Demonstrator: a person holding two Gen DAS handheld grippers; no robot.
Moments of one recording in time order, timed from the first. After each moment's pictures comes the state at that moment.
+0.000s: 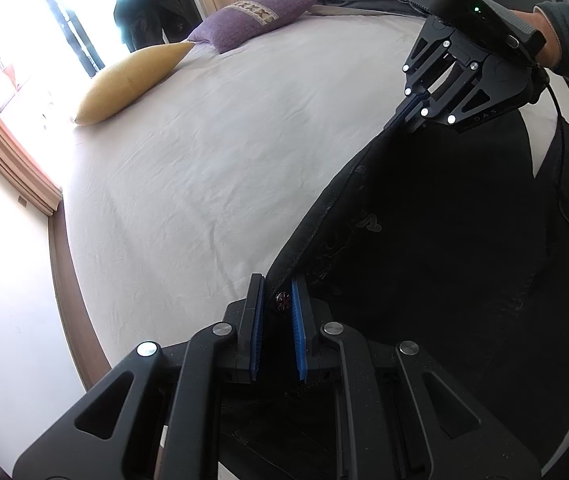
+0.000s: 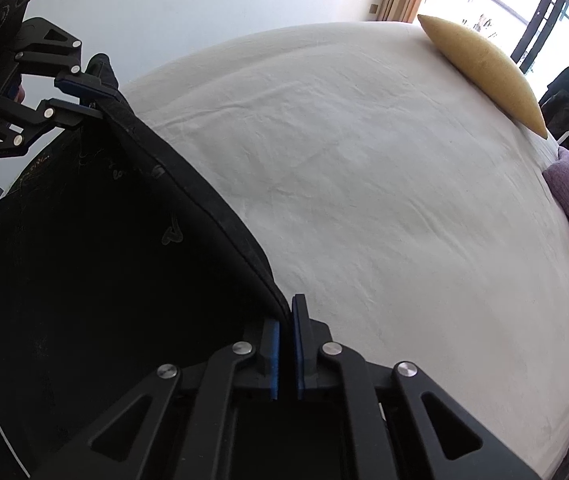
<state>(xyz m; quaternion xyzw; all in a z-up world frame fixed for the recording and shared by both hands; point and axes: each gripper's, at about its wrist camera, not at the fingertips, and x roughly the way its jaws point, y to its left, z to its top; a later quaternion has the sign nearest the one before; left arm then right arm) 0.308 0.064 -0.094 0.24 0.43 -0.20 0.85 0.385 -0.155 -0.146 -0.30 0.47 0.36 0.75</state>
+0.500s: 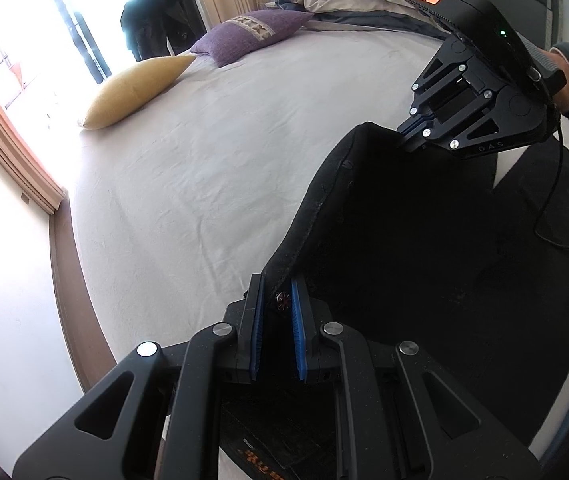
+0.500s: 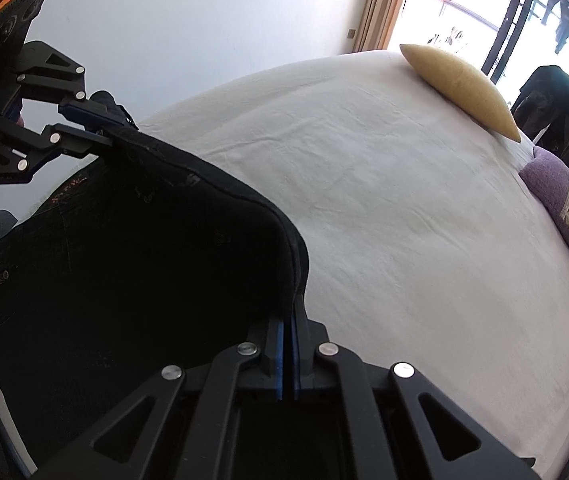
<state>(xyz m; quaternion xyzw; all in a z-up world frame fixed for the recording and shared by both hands) 0.246 0.055 -0.062 0.22 0.42 -0.21 0.86 0.314 -0.143 -0.119 -0.26 0.44 0.34 0.79</state>
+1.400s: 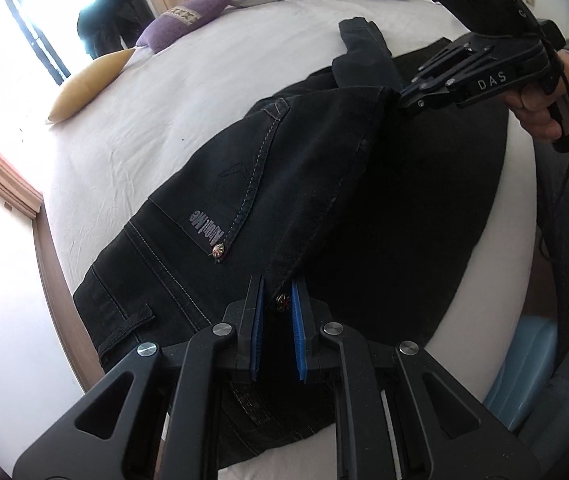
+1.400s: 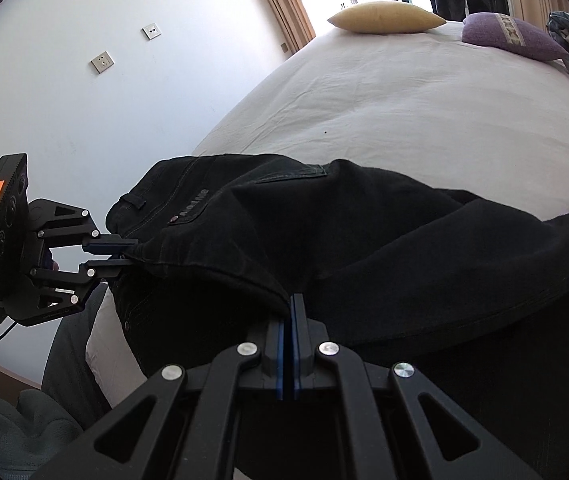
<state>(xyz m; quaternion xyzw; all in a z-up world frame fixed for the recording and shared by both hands) 0.033 0.005 -0.104 0.28 0.44 -0.26 0.81 0.101 -0.182 -0.150 0.03 0.47 0.30 0.83</state>
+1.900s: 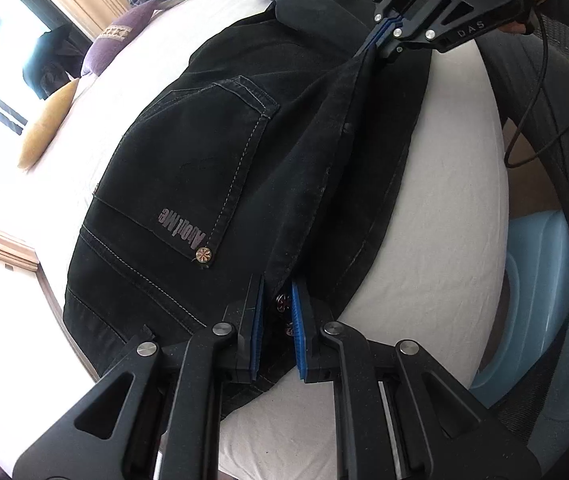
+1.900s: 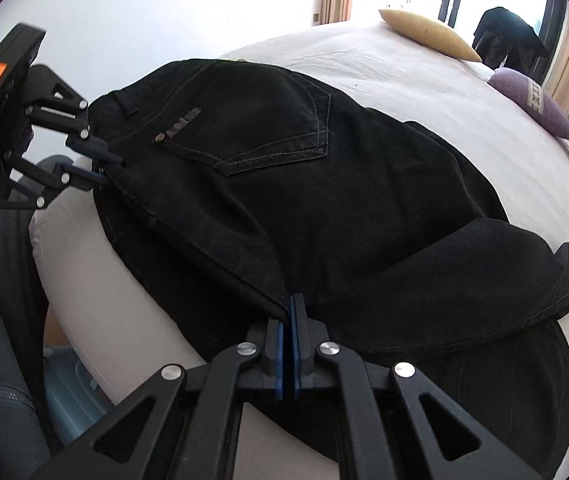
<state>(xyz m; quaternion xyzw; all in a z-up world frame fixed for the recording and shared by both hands) -0.016 -0.002 -0.142 0.38 0.43 -0.31 0.76 0.026 -0.149 -0.177 -0.19 0.46 0.27 0.82</state>
